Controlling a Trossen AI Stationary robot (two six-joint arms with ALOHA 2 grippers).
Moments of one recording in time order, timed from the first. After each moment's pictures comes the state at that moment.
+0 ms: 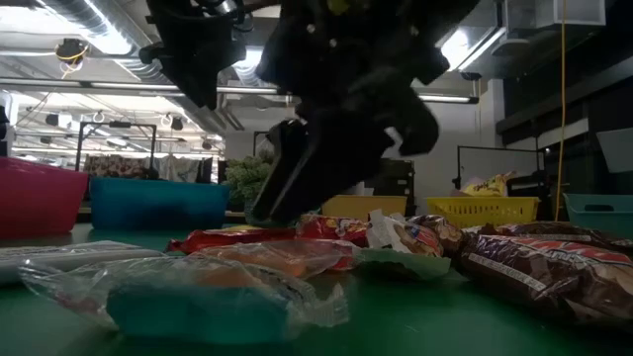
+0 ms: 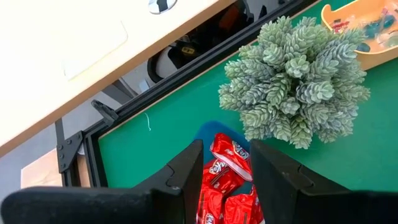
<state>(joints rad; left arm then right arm) 0.13 1.34 1.16 -1.06 -0.76 -0.75 0.20 2.08 1.36 -0.17 -0.20 -0.26</state>
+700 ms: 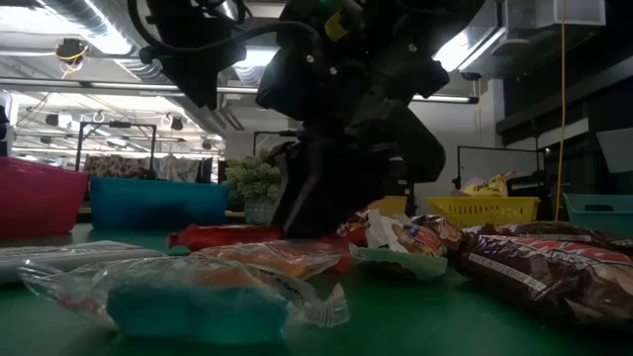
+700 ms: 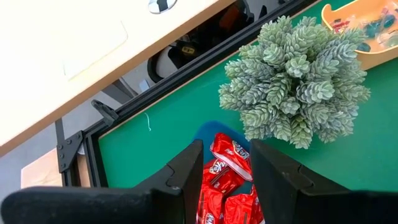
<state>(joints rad) 0.13 1.34 1.16 -1.06 -0.76 -0.75 0.20 2.12 1.36 -0.19 -0.19 -0.25</state>
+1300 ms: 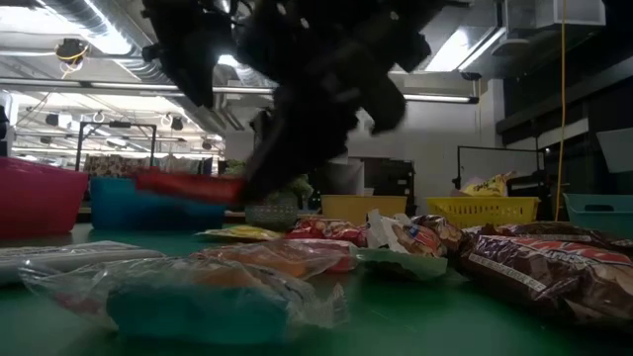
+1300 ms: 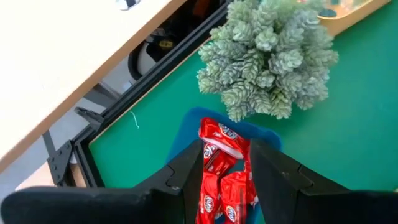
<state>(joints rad) 0.11 1.30 1.17 -1.07 -0.66 -0.61 0.20 2.12 1.49 -0.24 -0.19 -0.24</state>
